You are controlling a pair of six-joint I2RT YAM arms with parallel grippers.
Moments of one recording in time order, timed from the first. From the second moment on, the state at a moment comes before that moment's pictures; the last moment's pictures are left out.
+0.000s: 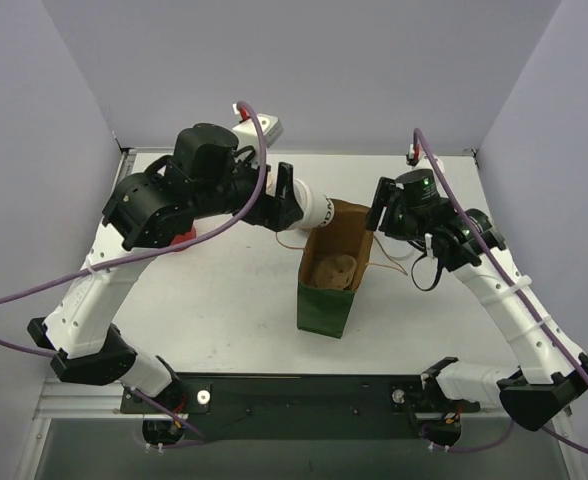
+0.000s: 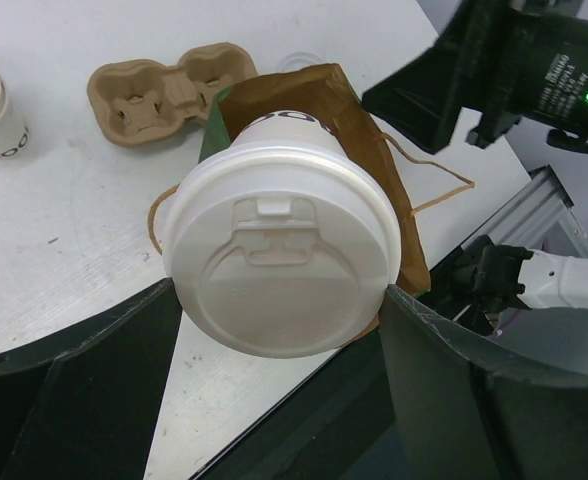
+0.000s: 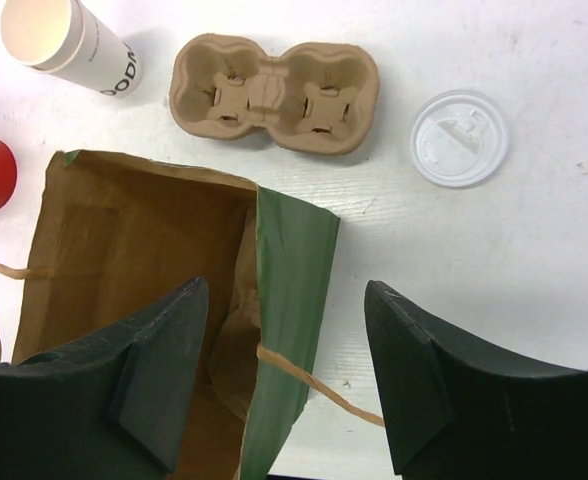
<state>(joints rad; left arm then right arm) -0.80 1.50 2.17 -1.17 0.02 -0.36 0.54 1.18 1.41 -0.91 0.34 0.57</state>
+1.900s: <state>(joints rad) -0.90 1.71 2.24 -1.24 0.00 -0.39 0.87 1.33 1.67 -1.15 0.59 0.68</state>
